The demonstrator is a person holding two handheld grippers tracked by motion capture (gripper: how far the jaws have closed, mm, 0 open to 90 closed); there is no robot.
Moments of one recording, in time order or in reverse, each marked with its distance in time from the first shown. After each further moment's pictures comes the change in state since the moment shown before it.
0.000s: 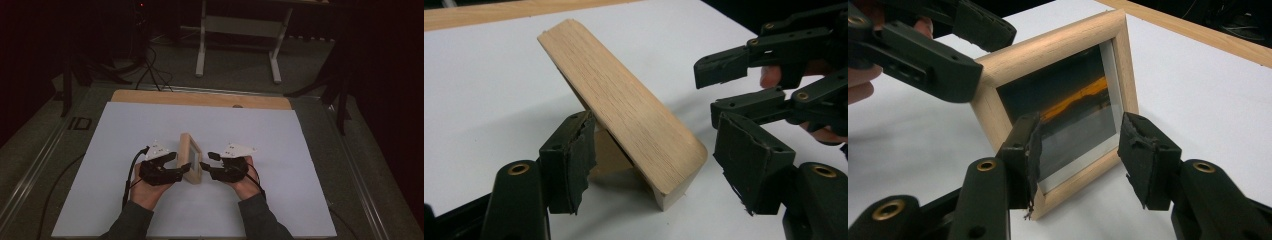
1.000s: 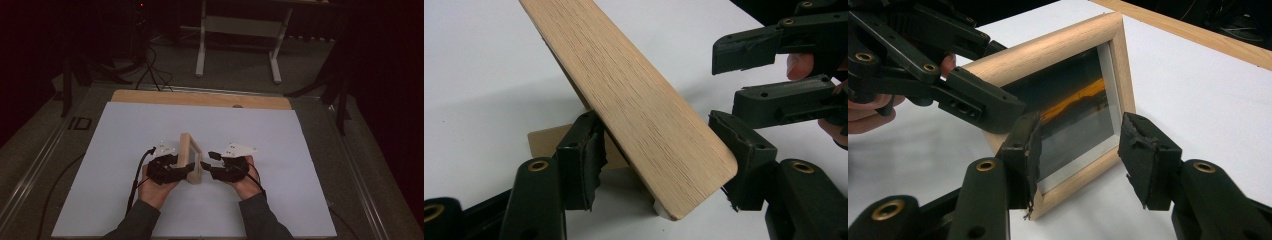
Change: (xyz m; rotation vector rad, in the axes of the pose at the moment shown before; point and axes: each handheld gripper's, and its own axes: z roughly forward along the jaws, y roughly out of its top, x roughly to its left) left arm 0.001 -0.004 0.022 0.045 -0.010 -0.068; right arm -0.002 0.001 -0.002 -0.006 -0.001 -0.002
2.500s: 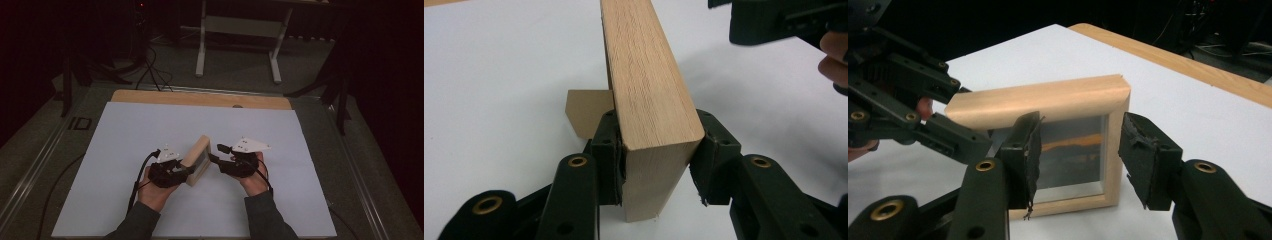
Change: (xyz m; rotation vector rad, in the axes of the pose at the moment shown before) left arm -0.012 -0.002 -0.004 0.011 -0.021 0.109; right arm -0.012 0.010 -0.024 -0.078 -0.055 0.029
